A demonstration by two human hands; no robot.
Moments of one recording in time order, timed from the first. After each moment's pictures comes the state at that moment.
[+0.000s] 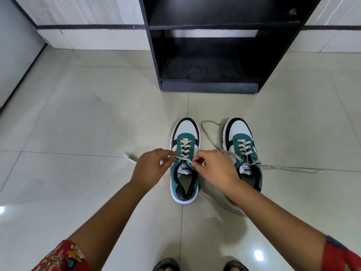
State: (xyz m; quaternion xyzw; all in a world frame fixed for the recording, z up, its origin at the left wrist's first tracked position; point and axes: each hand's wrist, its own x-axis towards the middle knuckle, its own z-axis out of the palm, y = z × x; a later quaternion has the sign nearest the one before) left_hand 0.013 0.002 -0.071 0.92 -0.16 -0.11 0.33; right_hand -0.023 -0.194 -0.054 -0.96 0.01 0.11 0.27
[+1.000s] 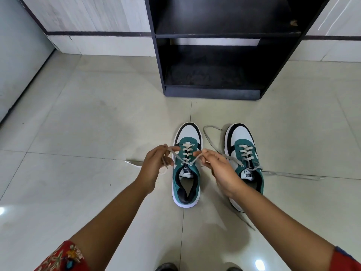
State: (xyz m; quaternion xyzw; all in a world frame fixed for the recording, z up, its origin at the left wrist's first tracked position) left_hand 0.017 -0.011 -0.053 0.69 0.09 -0.21 0.69; right_hand -0.025 -0.189 -0.044 -0.65 0.18 0.15 0.73
